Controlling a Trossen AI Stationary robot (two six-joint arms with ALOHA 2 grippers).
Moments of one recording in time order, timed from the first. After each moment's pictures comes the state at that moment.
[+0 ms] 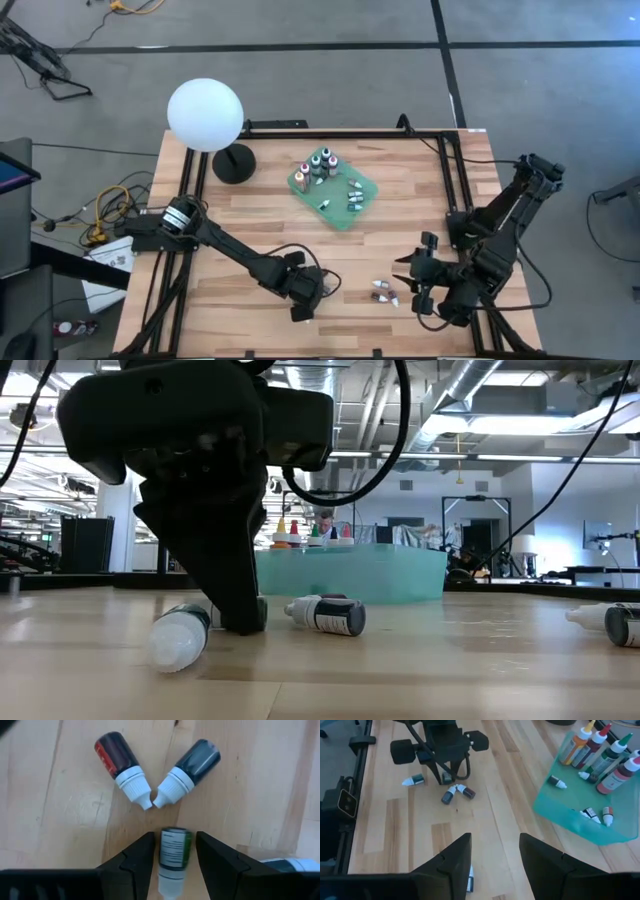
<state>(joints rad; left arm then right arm) -0.45 2.06 1.34 -0.52 -0.16 -0.62 0.92 1.36 1.14 -0.93 0.77 0.87</state>
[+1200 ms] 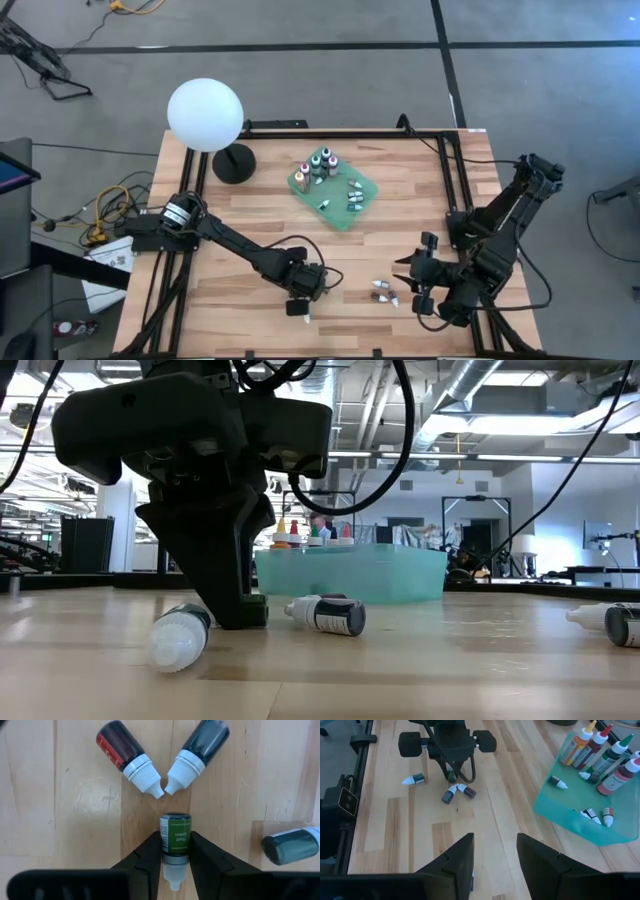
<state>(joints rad) -0.40 2.05 1.35 -0.62 -0.06 -0.46 0.92 1.36 1.14 -0.93 0.76 0.86</state>
